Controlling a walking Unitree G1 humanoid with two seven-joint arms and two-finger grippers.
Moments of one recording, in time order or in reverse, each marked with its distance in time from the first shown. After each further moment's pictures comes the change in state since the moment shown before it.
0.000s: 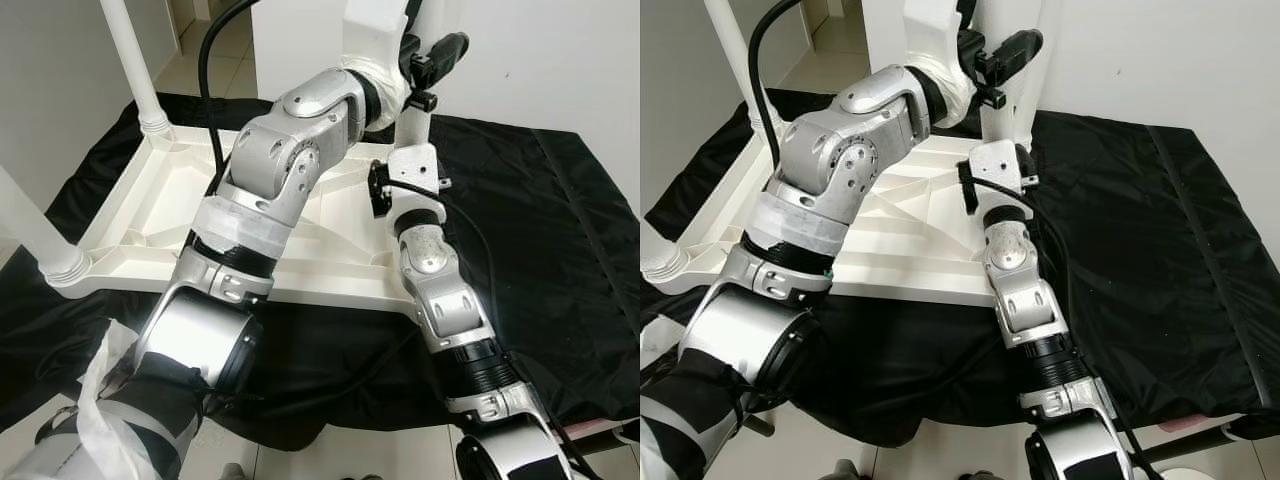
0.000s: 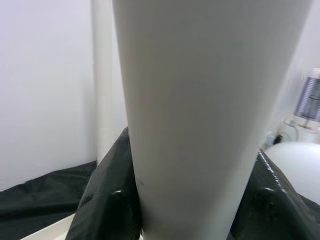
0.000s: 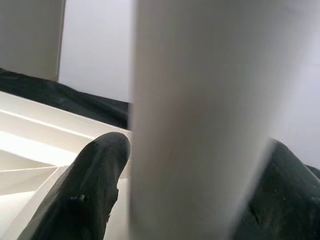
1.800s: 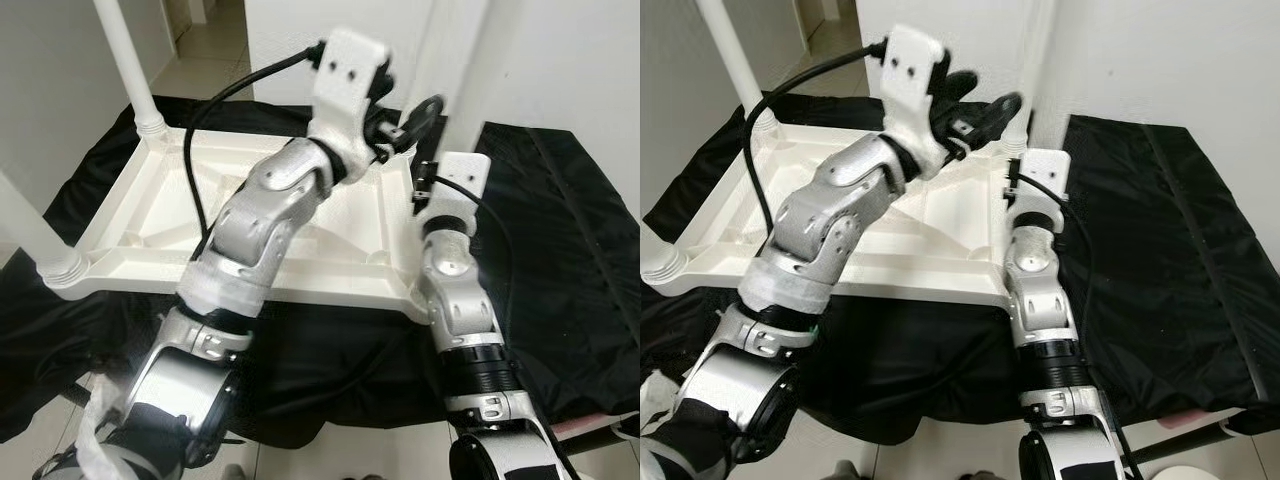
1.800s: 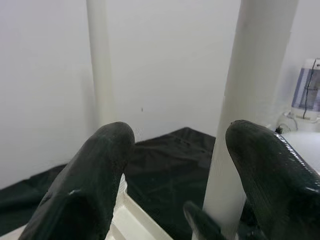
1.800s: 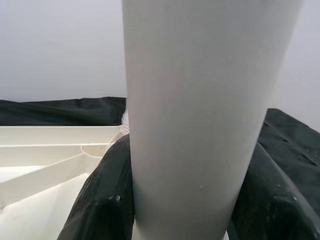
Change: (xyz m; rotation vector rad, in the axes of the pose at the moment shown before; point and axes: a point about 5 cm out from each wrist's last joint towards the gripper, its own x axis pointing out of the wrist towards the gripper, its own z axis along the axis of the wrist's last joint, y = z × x) left arm -0.039 0.005 -0.040 0.057 -0.036 -0.046; right arm -0.003 -0.032 -0.020 0.183 0.081 -0.205
